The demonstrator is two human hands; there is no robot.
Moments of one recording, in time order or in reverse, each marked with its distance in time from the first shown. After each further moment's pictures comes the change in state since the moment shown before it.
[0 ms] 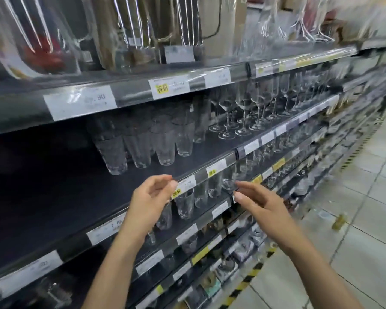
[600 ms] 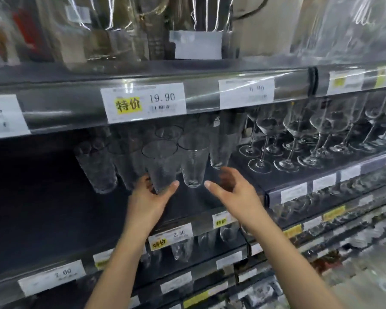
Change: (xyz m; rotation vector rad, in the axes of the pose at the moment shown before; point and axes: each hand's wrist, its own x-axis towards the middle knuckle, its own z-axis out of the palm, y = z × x) left_hand 0.173 -0.045 0.064 0.174 0.469 -0.193; right_hand 0.259 0.026 0.034 -0.126 -0.232 -0.070
